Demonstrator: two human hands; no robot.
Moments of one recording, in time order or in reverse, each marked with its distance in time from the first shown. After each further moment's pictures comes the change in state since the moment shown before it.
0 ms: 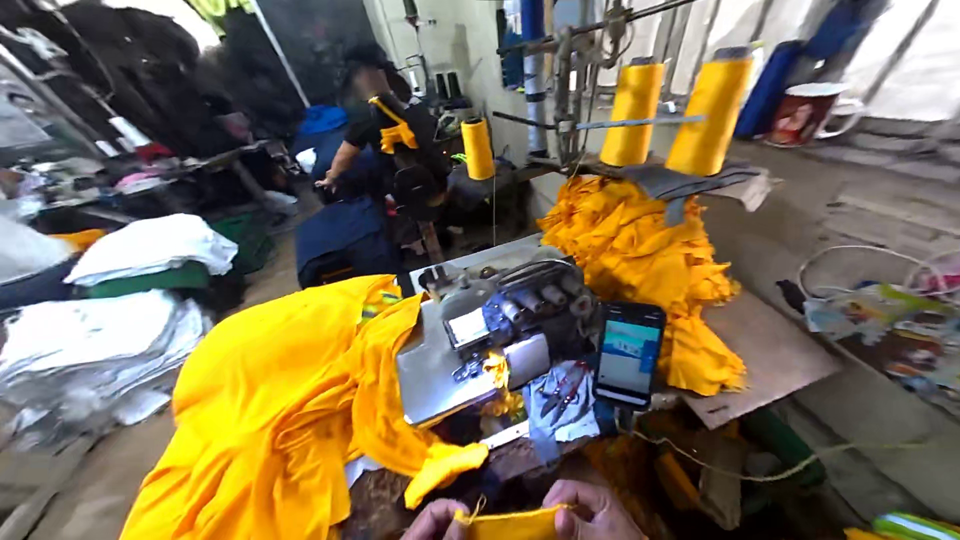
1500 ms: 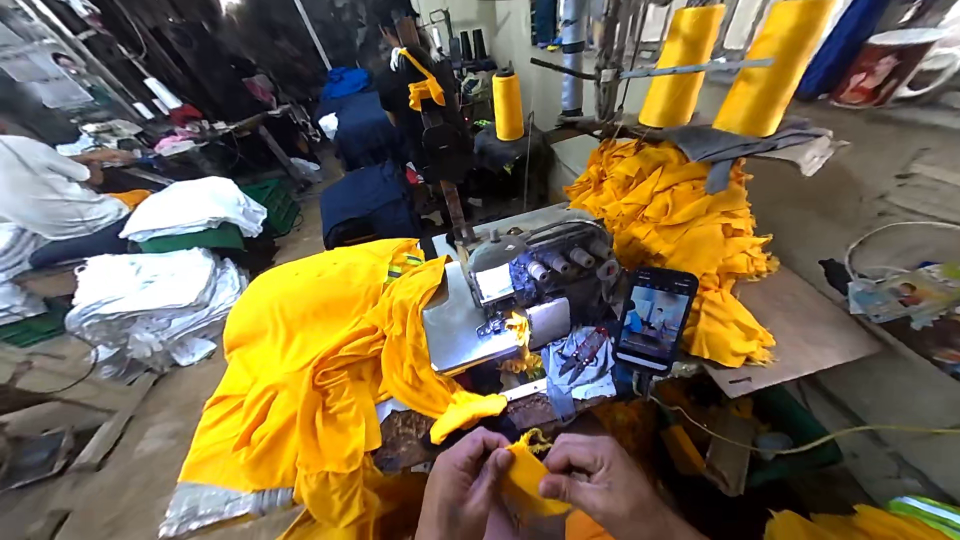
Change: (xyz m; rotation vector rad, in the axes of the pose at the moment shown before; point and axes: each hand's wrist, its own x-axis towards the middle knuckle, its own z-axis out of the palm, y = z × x) left_hand 0.016 0.036 0.017 0.395 -0.190 0.090; right_hand 0.016 -0.032 0.011 -0.420 -0.269 -0.114
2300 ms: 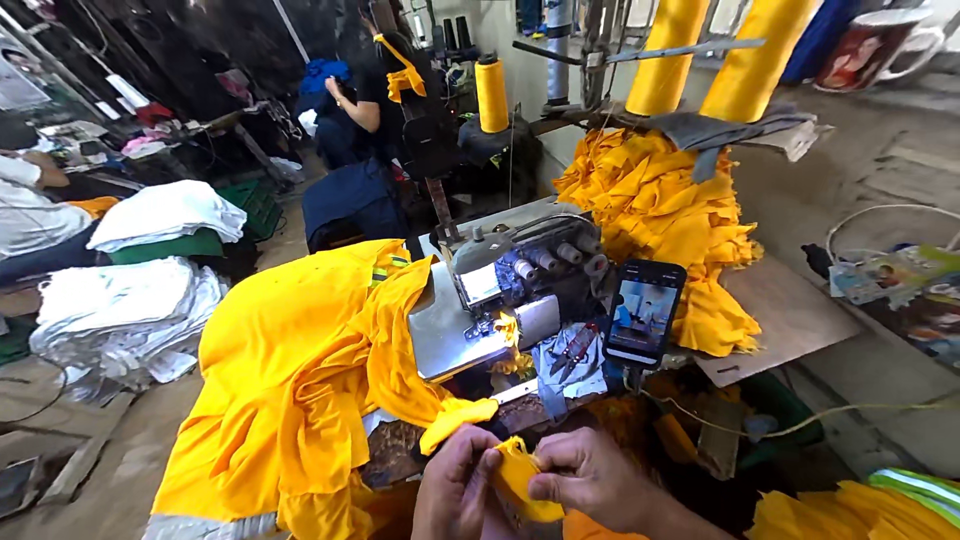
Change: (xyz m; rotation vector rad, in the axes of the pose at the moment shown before) left_hand 0.009 -0.012 0.001 0.146 0.063 0.180; right_hand 0.015 -0.003 -0.010 0.025 -0.167 0.094
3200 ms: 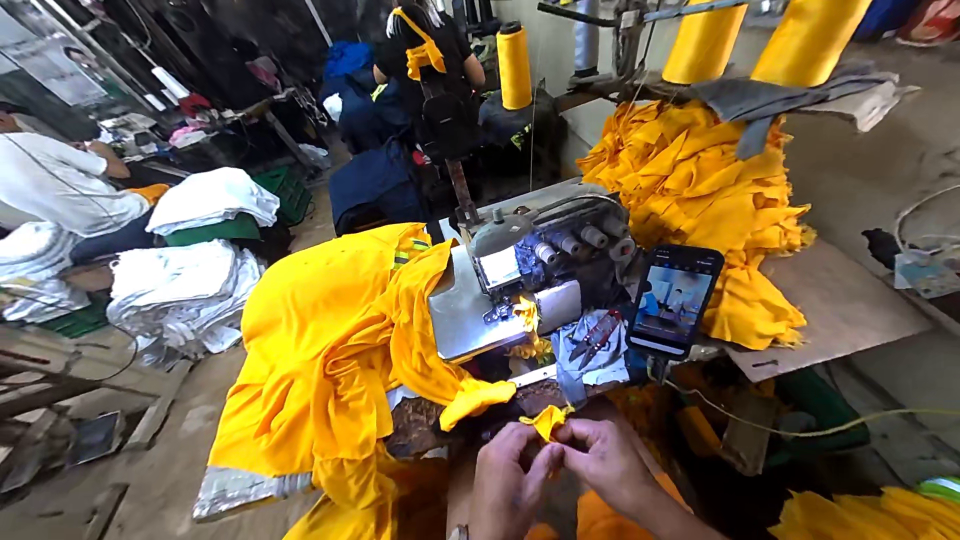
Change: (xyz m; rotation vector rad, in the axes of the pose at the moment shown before) left_hand -0.021 -0.018 0.047 0.223 -0.053 -0.181; right_hand -0.011 0.033 0.021 -0.052 0.304 0.305
